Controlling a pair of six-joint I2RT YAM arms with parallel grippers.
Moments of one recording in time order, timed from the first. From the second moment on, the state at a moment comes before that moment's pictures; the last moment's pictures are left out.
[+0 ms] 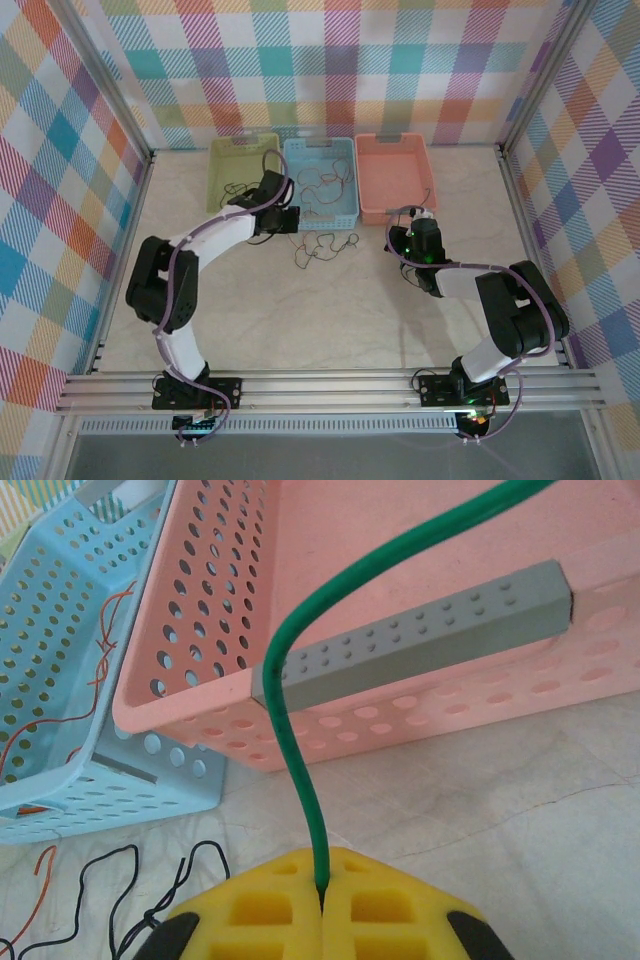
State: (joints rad) left arm -0.46 1.78 1.32 -0.48 -0.03 -0.34; right arm 0.34 1.56 0.56 0.51 0.01 0.57
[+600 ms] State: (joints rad) left arm -0.46 1.80 1.13 -0.41 0.01 -0.64; right arm 0.34 1.57 0.56 0.51 0.00 0.57
